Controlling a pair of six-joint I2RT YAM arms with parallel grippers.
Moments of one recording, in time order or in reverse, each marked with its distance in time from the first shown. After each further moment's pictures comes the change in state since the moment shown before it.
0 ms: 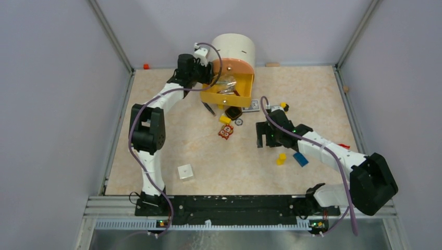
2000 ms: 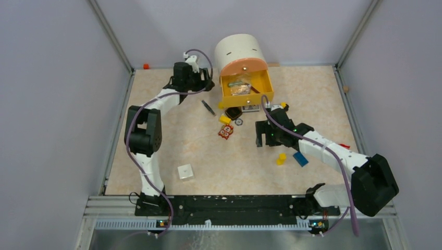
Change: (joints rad) left arm 0.030 -0.035 -0.116 0.013 0.067 -0.296; right arm 0.000 -0.011 0.021 -0.022 -0.025 0.000
